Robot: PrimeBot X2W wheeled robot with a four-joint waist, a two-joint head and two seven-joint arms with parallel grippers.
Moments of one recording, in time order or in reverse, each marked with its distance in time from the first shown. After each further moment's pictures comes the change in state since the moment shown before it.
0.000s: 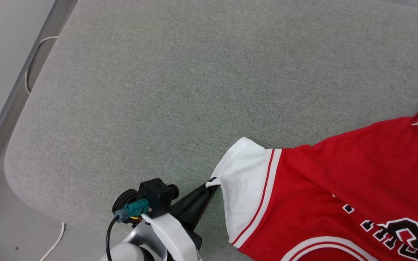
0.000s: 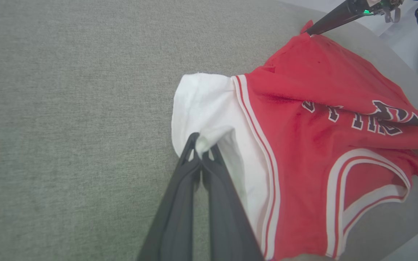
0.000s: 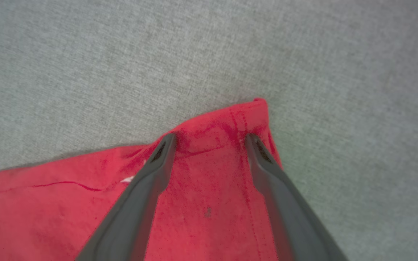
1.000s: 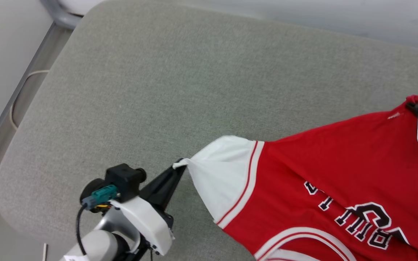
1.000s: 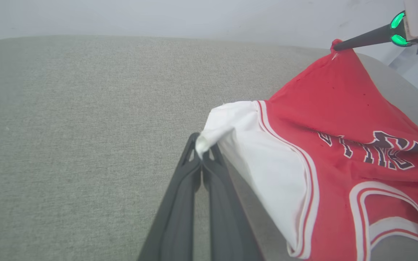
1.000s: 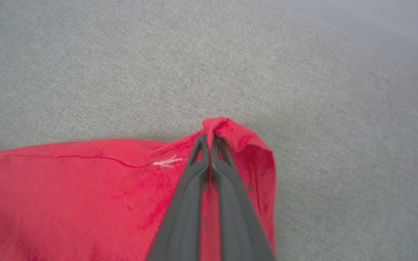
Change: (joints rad) left arm -0.018 0.056 0.079 0.027 -0.018 0.055 -0.024; right arm 0.026 -0.058 0.202 0.071 0.145 0.000 -0.380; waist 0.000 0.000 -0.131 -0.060
